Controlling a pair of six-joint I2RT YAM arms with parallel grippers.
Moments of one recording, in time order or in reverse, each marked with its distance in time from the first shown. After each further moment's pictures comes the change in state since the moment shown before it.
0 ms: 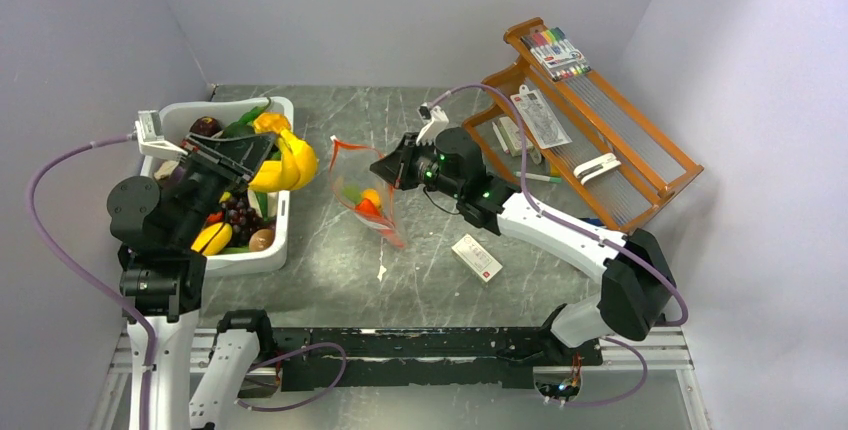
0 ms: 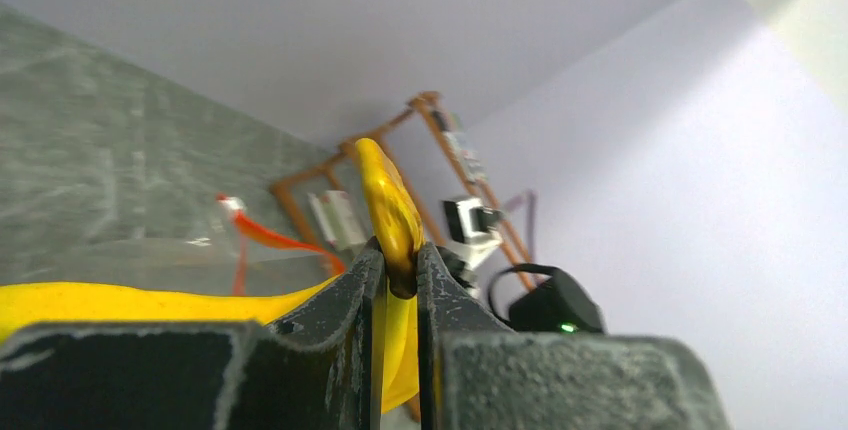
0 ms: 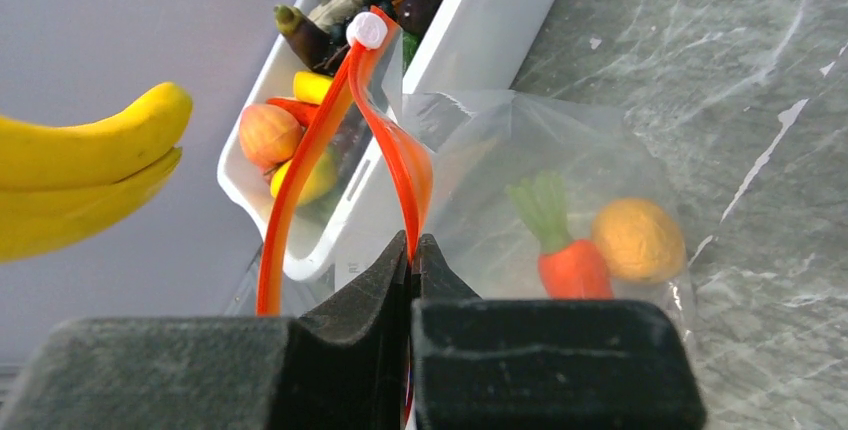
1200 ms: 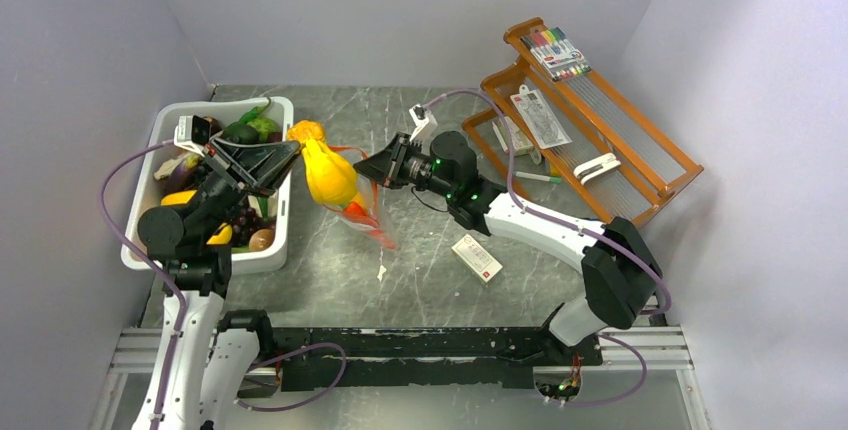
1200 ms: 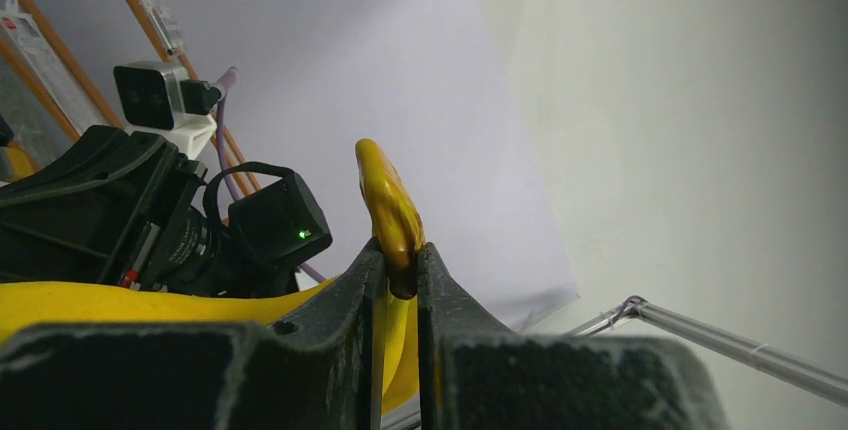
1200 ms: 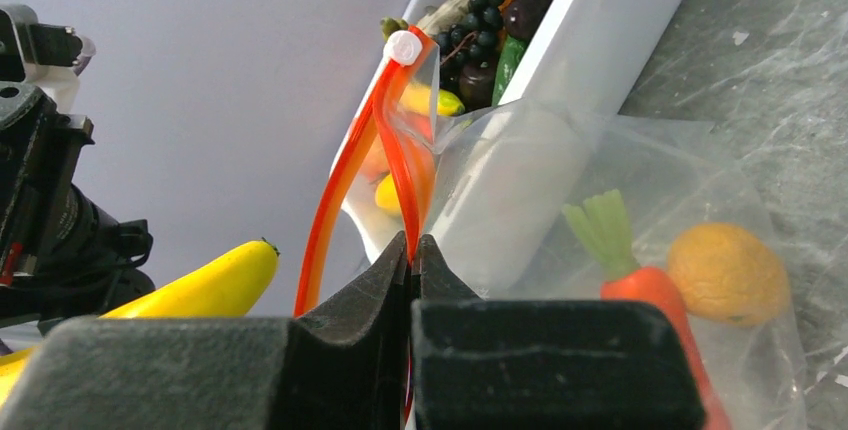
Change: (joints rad) left arm -0.013 0.015 -0.363 0.845 0.356 -0.851; right arm 0.004 0.081 -0.040 0.258 -0.115 0.213
